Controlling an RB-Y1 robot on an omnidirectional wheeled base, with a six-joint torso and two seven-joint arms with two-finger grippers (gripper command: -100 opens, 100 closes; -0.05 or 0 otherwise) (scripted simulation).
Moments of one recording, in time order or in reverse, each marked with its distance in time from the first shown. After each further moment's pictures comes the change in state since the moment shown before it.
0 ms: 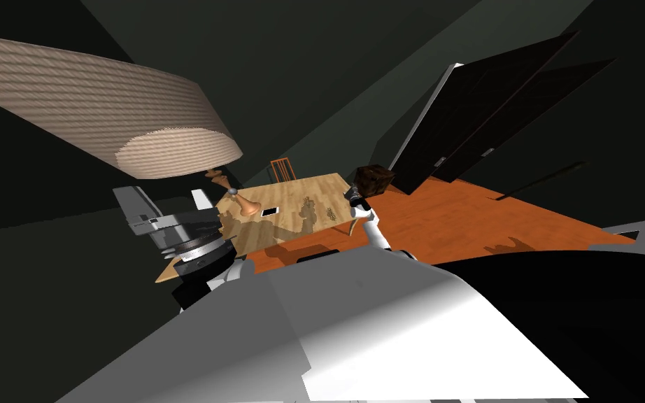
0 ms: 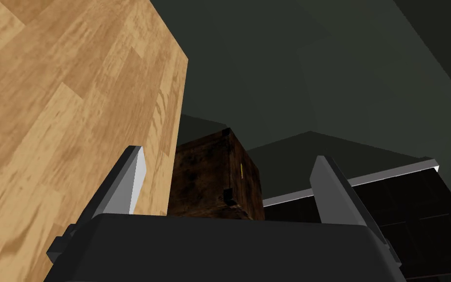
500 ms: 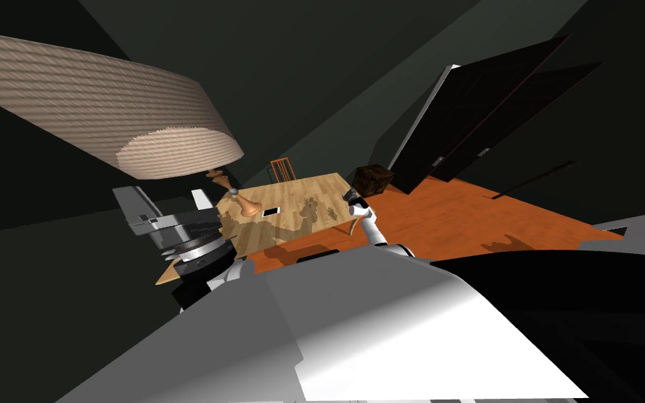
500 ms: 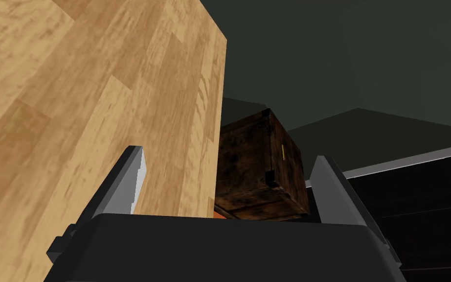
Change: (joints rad) left arm 0.000 0.000 0.000 0.000 0.000 0.000 0.000; right arm -0.081 0.003 -0.030 0.143 -0.028 0.066 -0.059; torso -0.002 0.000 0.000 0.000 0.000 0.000
